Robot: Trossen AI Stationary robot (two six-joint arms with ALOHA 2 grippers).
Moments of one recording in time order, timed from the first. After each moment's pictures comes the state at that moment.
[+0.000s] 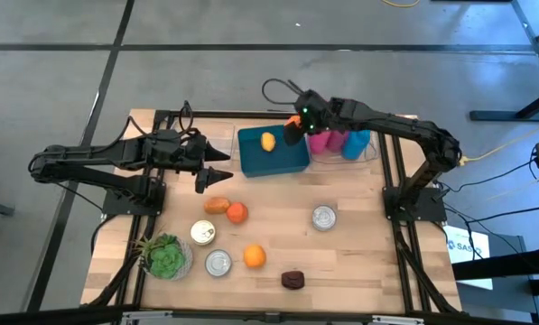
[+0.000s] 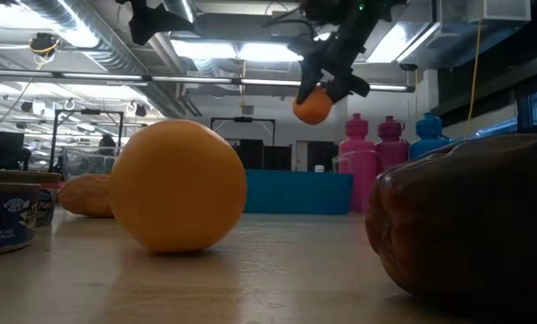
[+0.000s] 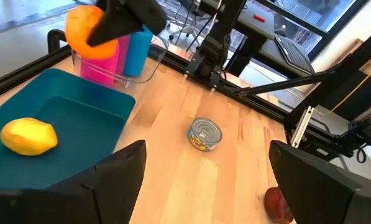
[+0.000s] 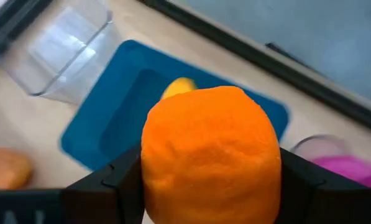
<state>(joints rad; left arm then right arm) 0.14 0.81 0.85 -0.31 0.00 -0.42 -0.36 1.67 1.49 -0.75 0.15 0.51</state>
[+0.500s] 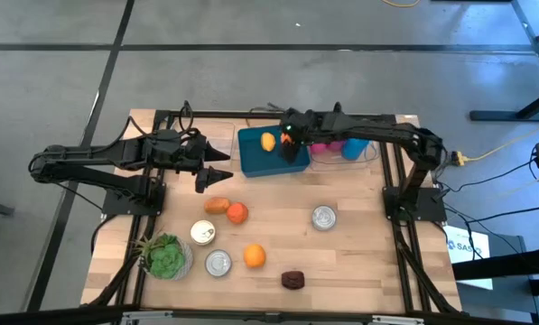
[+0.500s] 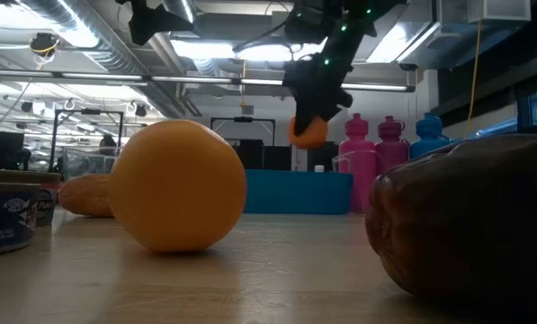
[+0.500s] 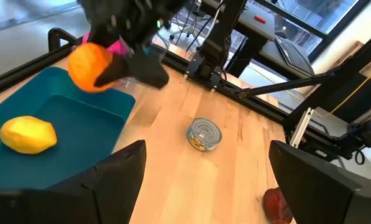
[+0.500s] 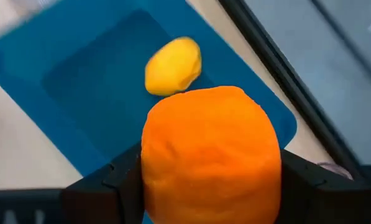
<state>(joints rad) 0.14 0.81 0.85 -0.31 0.00 -0.44 -0.28 1.80 1.49 -0.76 0.28 0.17</state>
